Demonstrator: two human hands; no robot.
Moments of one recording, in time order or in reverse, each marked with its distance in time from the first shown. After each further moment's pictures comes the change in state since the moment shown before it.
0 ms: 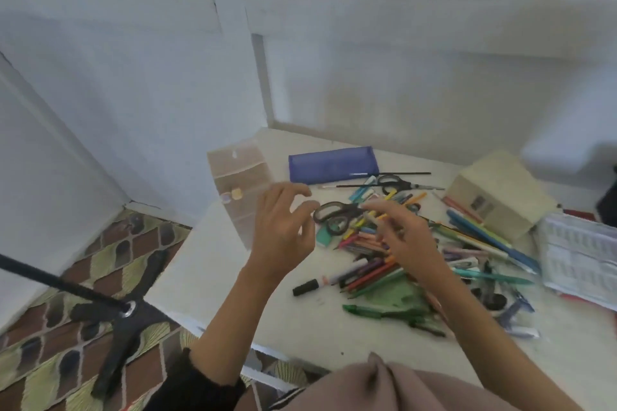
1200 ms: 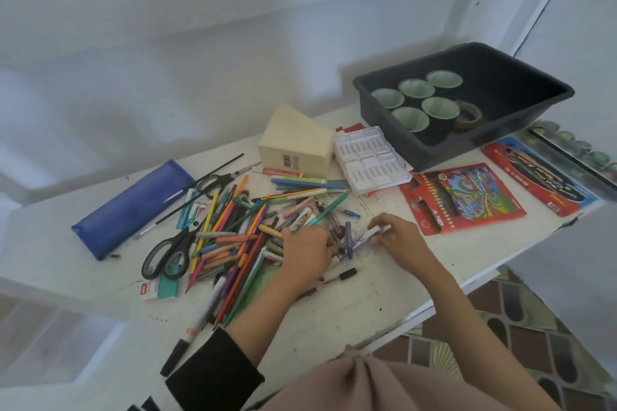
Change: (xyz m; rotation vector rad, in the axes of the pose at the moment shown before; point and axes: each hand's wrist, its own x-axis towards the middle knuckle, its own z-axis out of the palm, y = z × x) left_hand -0.016 0.194 0.158 -0.198 -1.217 0.165; right_hand -0.182 0.068 -0.125 -0.264 0.420 0.839
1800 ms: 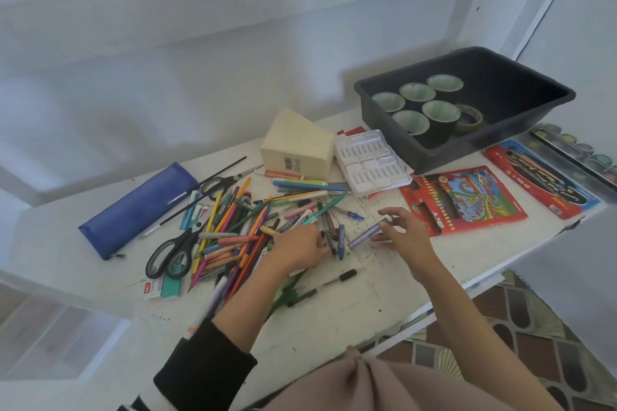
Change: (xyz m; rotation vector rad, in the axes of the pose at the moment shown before) left_hand 0.005 -0.010 -0.028 -0.042 -0.292 -0.035; right_hand -0.006 -0.012 -0.003 0.622 0.135 0.231
